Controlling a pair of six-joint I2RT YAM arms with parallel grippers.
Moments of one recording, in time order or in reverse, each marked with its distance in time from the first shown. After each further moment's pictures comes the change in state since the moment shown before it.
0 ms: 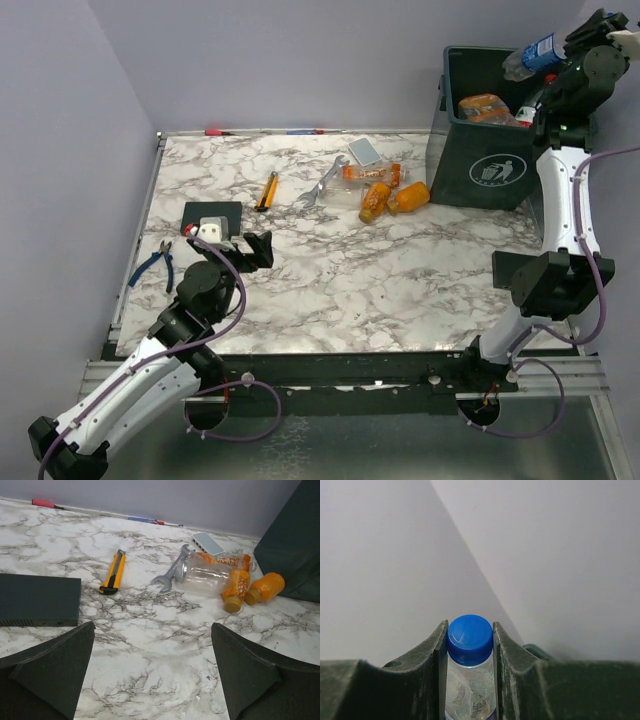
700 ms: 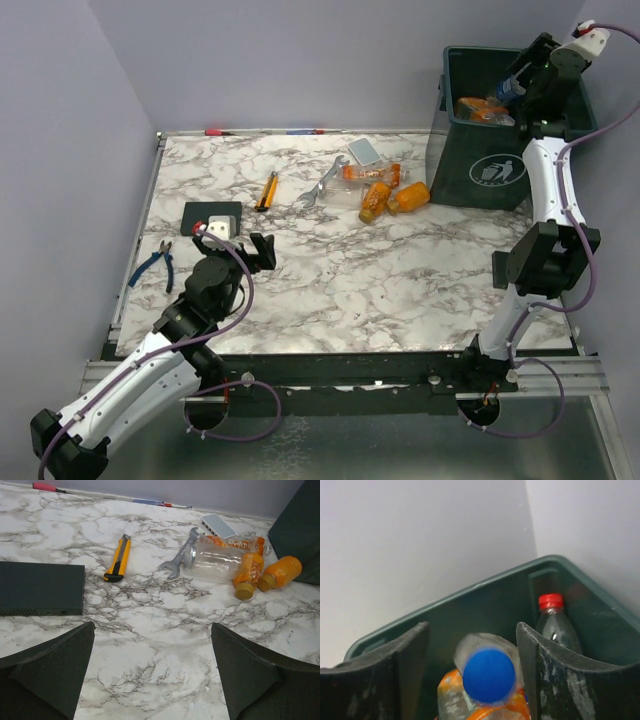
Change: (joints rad) left arm 0.000 0.039 0.000 -0.034 -0.001 -0.001; right arm -0.031 0.195 0.054 -0.235 -0.242 -0.013
